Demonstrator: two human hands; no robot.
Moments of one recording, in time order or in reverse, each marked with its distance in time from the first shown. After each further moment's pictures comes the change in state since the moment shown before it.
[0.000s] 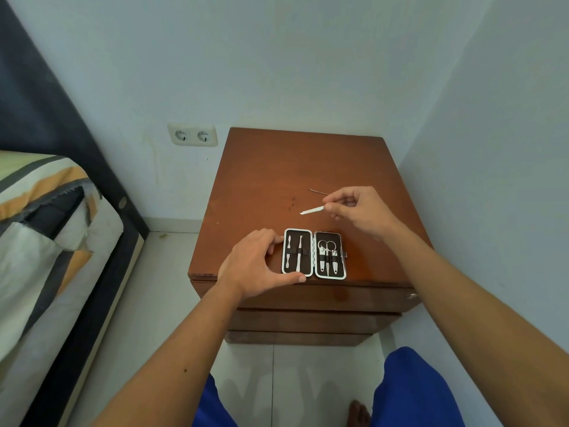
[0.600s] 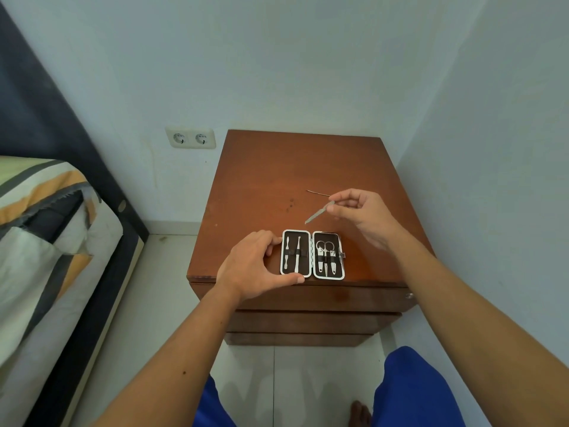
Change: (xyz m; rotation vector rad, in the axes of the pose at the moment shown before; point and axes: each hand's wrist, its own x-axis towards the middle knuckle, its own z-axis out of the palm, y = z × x) left_hand -0.001 0.000 -0.001 -0.002 0.008 0.003; right_hand -0.011 0.007 0.003 0.366 0.043 0.062
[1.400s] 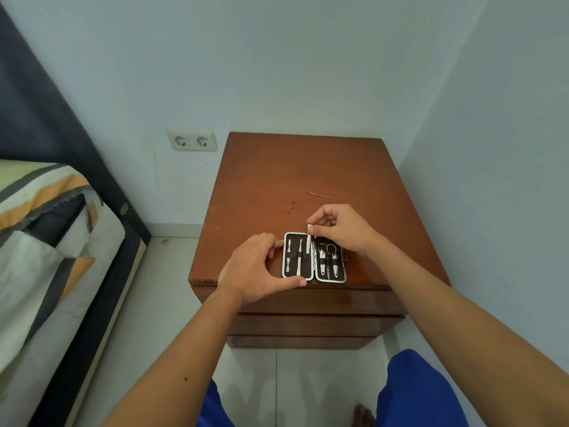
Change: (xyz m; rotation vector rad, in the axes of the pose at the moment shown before) left_hand 0.001 -0.001 0.002 0.008 0.006 0.015; right_hand 0.008 0.014 0.030 -0.463 -0.154 0.010
